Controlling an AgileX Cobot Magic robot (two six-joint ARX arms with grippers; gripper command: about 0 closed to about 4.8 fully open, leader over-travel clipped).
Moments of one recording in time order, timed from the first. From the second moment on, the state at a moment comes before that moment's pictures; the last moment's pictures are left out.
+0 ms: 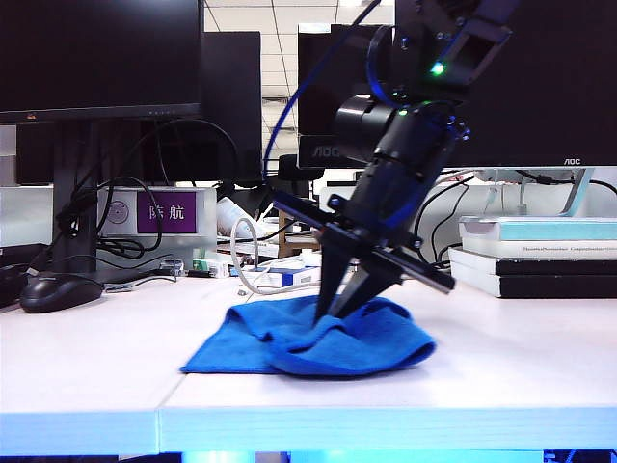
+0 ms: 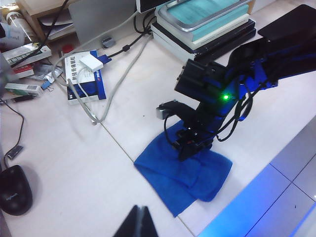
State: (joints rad) left arm -0.43 0.92 1.53 -1.10 0.25 0.16; right arm 0.56 1.99 1.39 -0.63 -0.39 0.54
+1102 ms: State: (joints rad) left arm -0.43 0.91 1.53 -1.11 0.25 0.16; right arm 0.67 2.20 1.68 -0.64 -0.47 0.63
